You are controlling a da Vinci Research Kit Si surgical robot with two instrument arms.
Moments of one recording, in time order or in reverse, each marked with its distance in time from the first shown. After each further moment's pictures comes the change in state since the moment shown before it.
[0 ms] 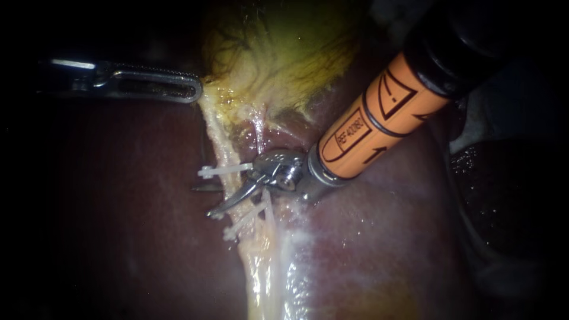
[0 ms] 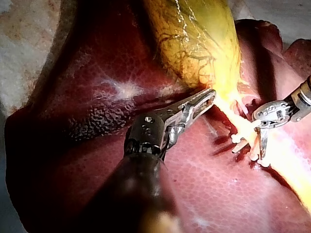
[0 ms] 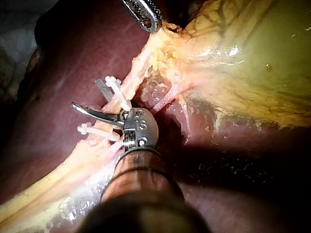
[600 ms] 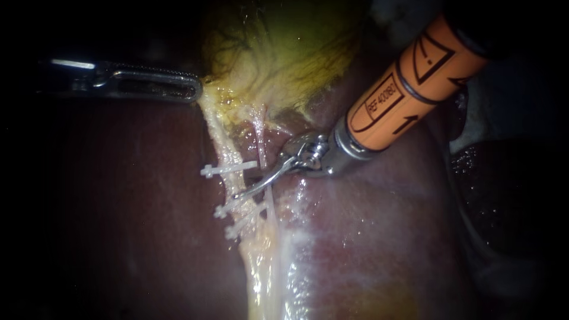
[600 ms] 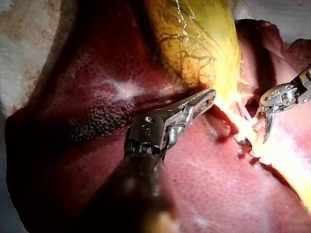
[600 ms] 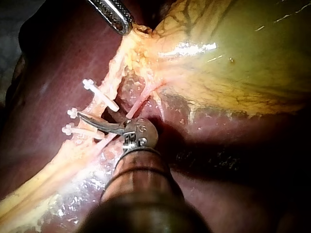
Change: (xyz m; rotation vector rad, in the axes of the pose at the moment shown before) right arm -0.001 0.000 -0.005 -0.017 -0.158 0.336; left arm 0.000 0.000 0.000 0.000 0.000 0.000
